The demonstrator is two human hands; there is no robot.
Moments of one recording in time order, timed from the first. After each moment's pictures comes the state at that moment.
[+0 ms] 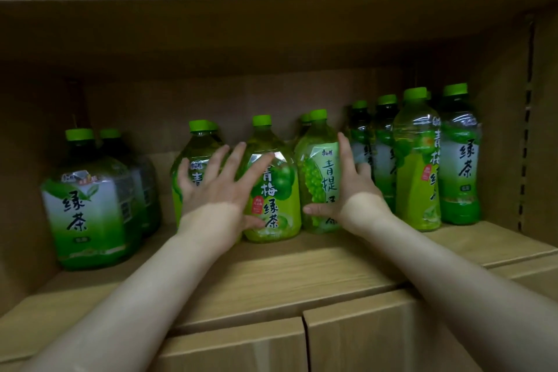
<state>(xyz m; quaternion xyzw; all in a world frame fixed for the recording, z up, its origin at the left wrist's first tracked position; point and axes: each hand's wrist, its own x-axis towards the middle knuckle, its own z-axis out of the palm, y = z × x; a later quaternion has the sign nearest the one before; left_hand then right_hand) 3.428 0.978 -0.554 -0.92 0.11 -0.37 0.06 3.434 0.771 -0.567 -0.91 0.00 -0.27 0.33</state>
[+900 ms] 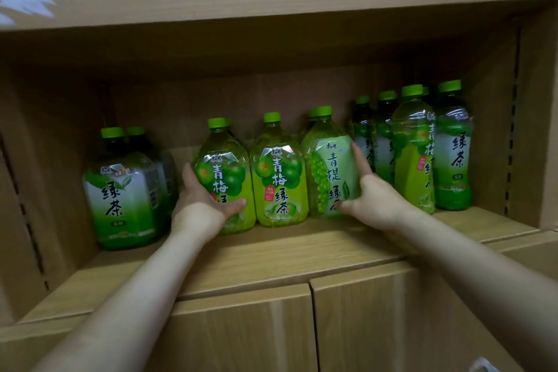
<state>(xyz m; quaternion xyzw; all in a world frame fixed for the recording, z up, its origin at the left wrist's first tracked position) 3.418 1.021 -0.569 -0.87 -0.05 -0.29 -0.40 3.398 0.752 -0.570 -0.92 -0.05 -0.19 0.35</state>
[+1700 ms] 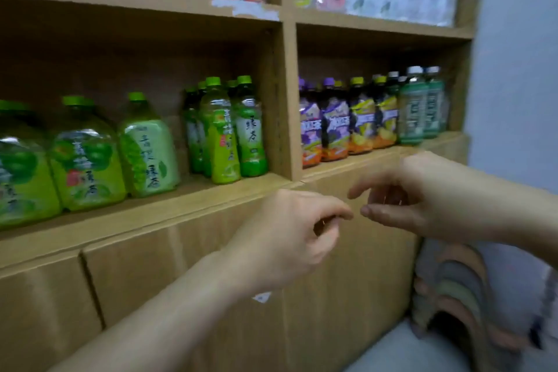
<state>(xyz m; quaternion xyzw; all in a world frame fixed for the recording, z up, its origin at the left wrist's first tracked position) 3.202 0.710 -0.600 -0.72 0.59 -0.26 -0.27 3.104 0.534 -0.557 -0.98 -0.06 -0.18 0.04</state>
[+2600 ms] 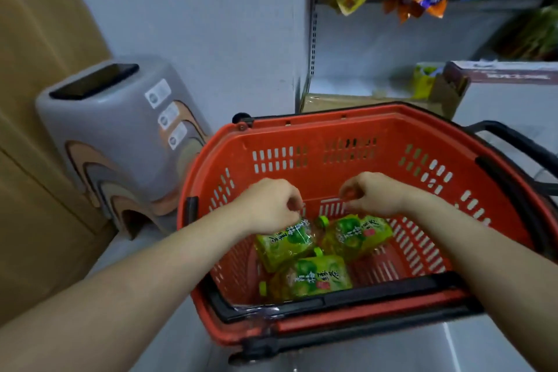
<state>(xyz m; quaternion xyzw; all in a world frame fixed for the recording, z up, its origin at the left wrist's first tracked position) 2.904 0.233 -0.828 -0.63 0.76 0.17 -0.03 2.702 0.157 -0.837 -0.84 0.49 0.04 0.24</state>
